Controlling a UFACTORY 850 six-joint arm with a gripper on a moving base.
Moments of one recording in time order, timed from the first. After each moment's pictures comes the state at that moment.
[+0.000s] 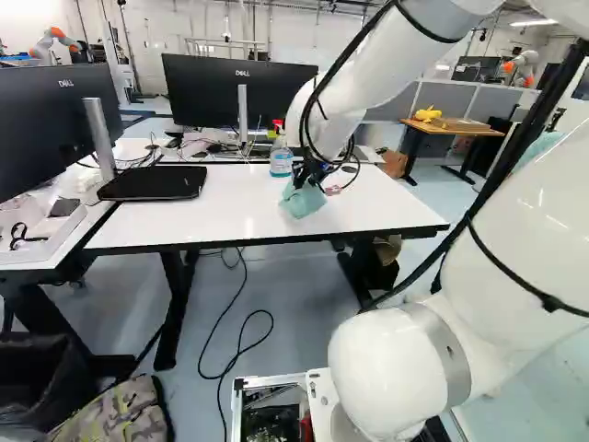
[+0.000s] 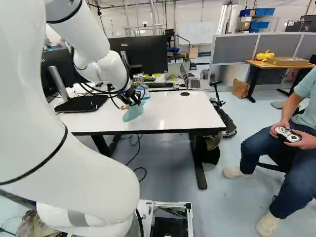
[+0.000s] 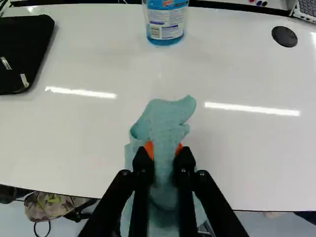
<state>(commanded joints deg) 5.5 7.2 -40.2 -0.4 -13.2 0.0</state>
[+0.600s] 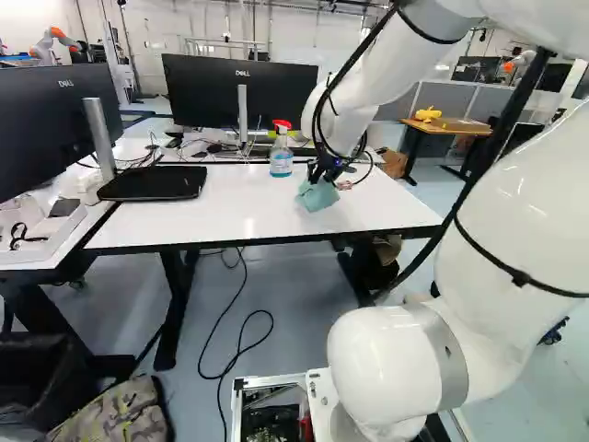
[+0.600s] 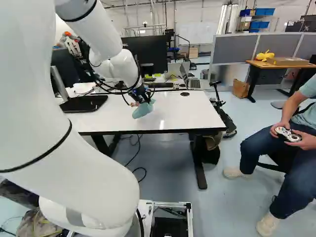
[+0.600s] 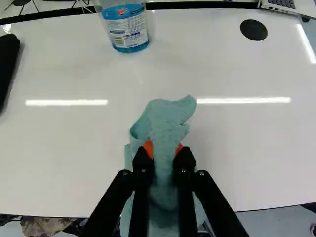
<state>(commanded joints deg) -0.6 2.8 -44.5 -0.4 -13.2 0.0</state>
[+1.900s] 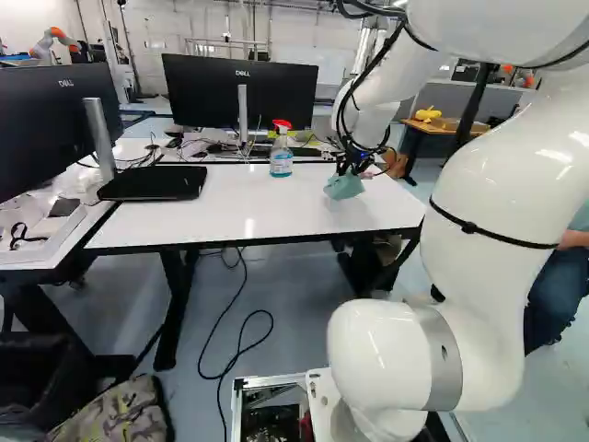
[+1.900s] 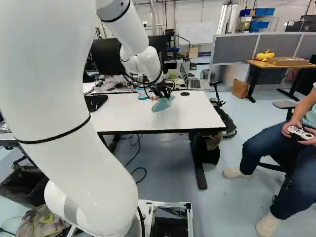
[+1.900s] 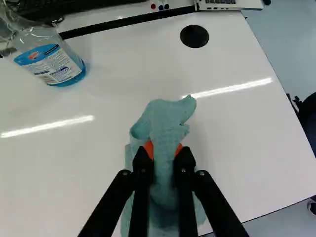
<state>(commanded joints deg) -12.1 -7.3 -54.9 -0.4 -13.2 0.0</state>
